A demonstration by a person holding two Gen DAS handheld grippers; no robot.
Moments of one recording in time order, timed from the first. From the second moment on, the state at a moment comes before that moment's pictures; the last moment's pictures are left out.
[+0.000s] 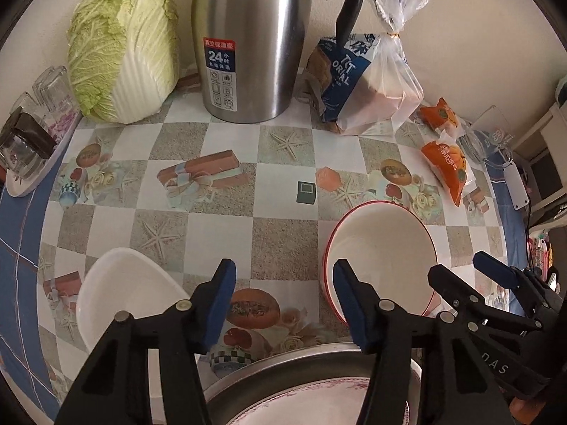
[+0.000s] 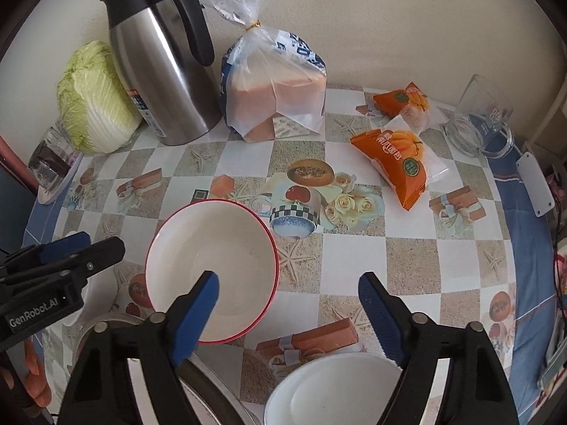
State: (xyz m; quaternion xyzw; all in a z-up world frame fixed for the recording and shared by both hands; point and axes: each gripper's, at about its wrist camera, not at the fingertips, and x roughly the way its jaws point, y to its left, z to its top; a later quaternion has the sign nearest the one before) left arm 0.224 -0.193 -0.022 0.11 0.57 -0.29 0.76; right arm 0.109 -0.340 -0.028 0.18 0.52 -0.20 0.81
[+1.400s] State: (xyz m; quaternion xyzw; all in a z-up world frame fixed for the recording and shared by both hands) left arm 0.202 -0.249 -0.095 0.12 0.62 -0.32 0.71; right arm 0.130 -0.353 -0.088 0.23 0.55 -0.16 0.79
